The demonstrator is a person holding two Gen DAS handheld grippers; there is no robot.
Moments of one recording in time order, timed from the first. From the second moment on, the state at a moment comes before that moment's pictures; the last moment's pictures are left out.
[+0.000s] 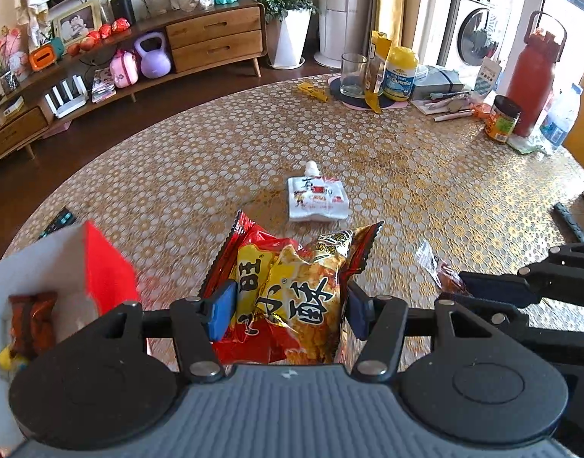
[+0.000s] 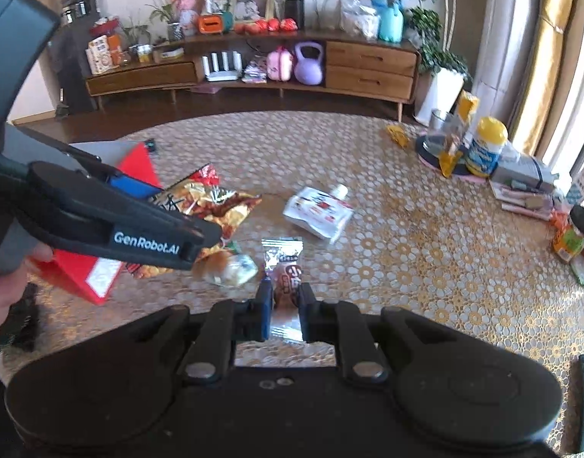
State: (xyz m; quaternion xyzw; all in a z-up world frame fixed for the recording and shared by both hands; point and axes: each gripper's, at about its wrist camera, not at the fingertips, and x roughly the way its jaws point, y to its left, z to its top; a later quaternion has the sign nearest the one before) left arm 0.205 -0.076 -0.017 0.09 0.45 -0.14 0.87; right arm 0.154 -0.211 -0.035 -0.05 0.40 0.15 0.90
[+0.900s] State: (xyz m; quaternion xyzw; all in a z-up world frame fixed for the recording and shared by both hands) left arm 0.130 0.080 0.034 0.05 0.44 -0.06 0.90; right arm 0.100 -0.086 0.024 -0.08 0.36 0.24 0.90
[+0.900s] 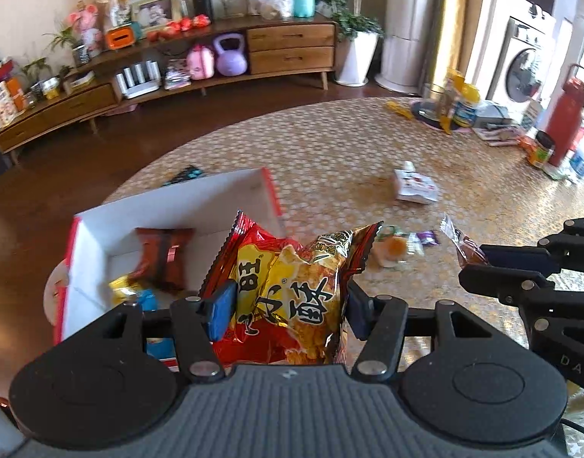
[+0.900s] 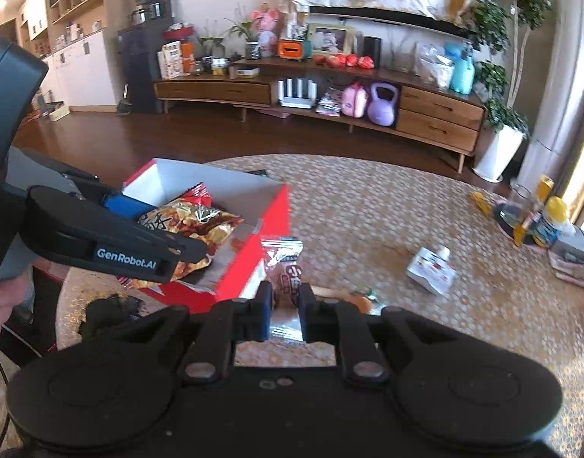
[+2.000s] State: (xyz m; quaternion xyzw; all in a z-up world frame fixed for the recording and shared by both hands) left arm 0.187 0.228 -0.051 0.05 0.50 0.07 0.86; right arm 0.183 0.068 -0.054 -0.14 0.42 0.26 0.86
